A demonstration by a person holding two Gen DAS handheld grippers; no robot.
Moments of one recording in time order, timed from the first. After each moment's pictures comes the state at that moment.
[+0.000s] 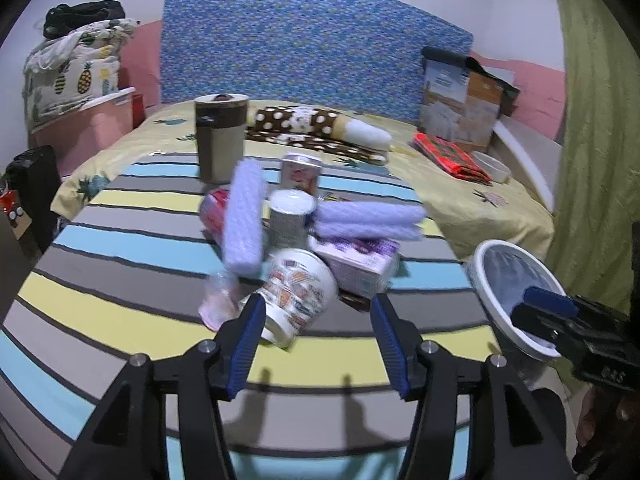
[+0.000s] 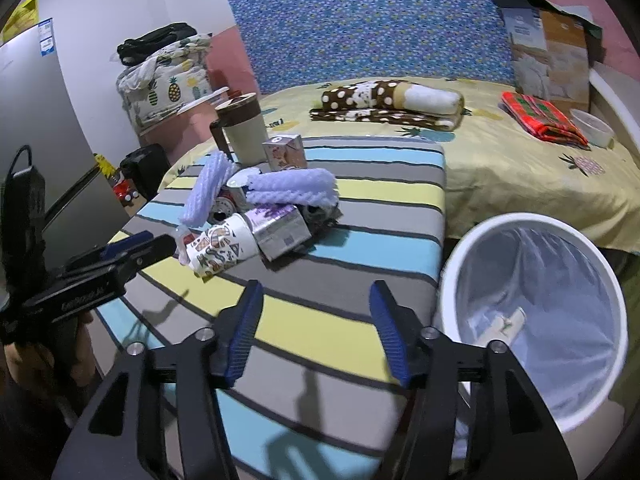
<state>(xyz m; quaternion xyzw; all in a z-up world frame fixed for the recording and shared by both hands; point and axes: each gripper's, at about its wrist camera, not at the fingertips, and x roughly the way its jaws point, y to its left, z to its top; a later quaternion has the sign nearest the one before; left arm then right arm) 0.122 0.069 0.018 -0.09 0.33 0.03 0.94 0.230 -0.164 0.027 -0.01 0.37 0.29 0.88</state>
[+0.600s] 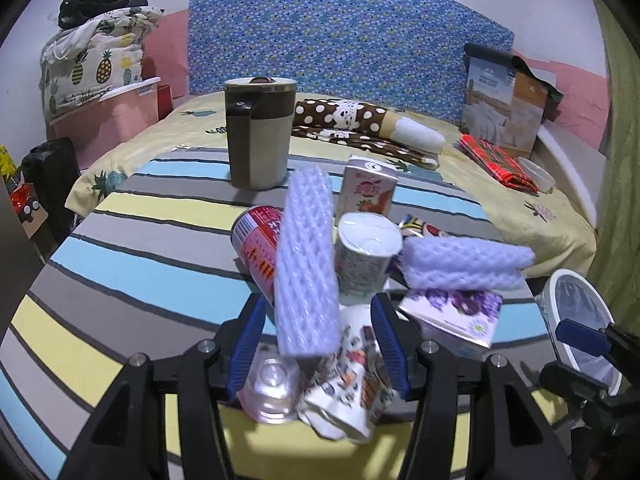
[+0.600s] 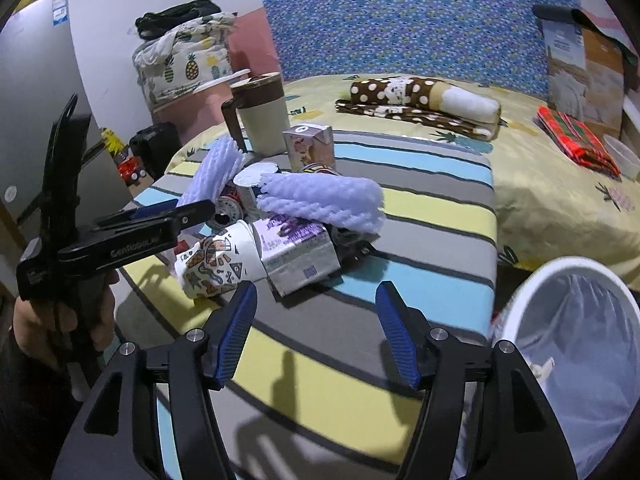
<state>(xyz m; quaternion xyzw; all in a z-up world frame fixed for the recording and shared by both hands) 0.190 0.108 -0.008 -0.09 0.34 0.09 0.93 0.260 -0.123 0.014 -0.05 0.37 0.33 0.87</state>
